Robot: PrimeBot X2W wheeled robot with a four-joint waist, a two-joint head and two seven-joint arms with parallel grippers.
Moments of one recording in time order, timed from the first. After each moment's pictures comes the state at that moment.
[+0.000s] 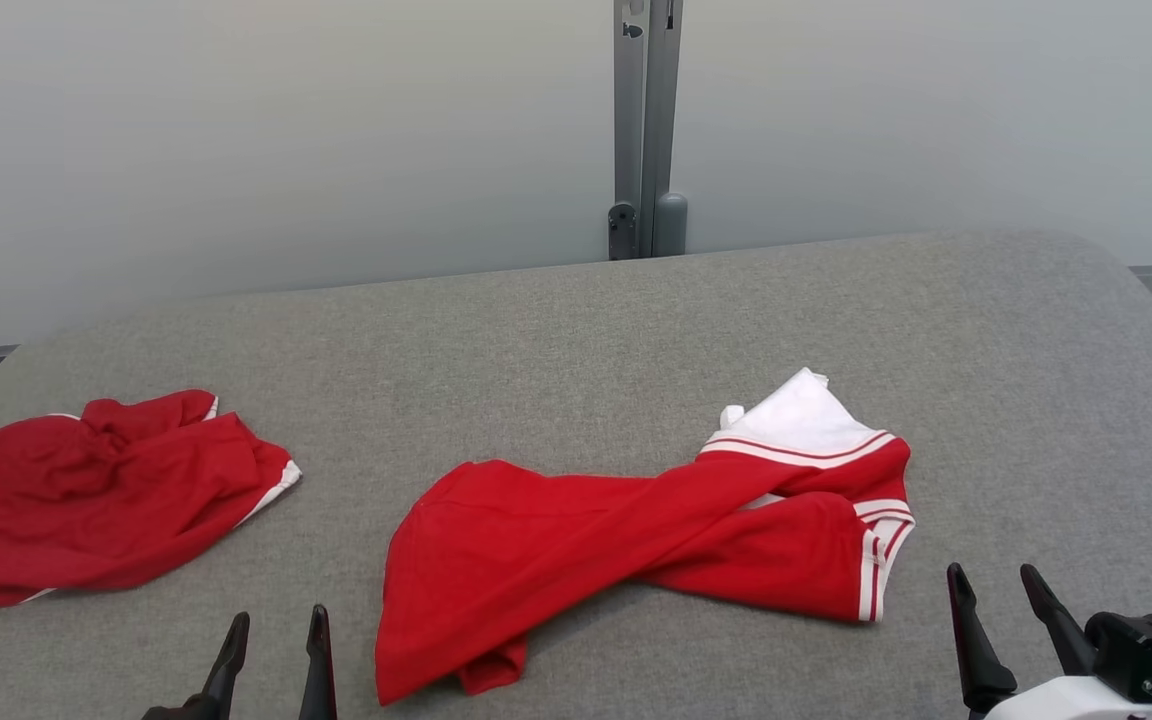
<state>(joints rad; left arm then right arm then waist) 0.18 0.18 -0.19 0.14 -0.37 0.04 -0.26 0.21 -0.05 -0.07 0.03 0.21 0.13 -0.06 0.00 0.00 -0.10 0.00</state>
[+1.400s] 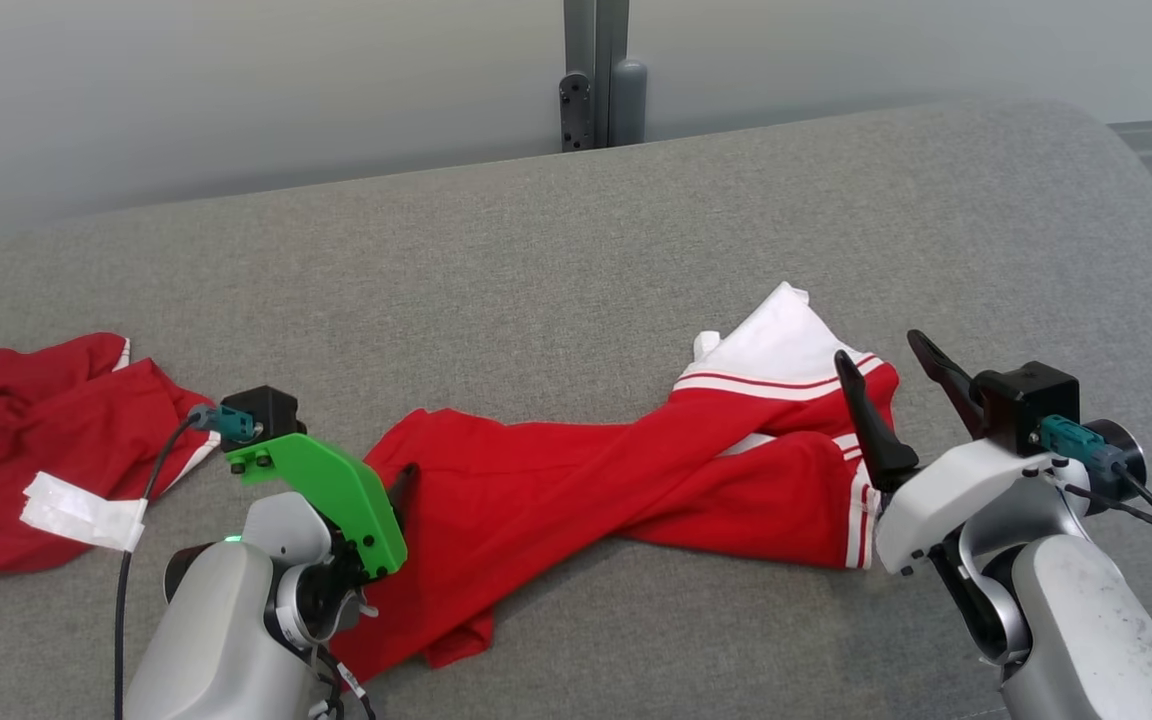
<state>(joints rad) -0.41 0.10 -0.23 0.55 -0.63 0.04 0.52 -0.24 -0.17 0.15 0.15 0.20 0.13 0.03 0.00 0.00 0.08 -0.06</state>
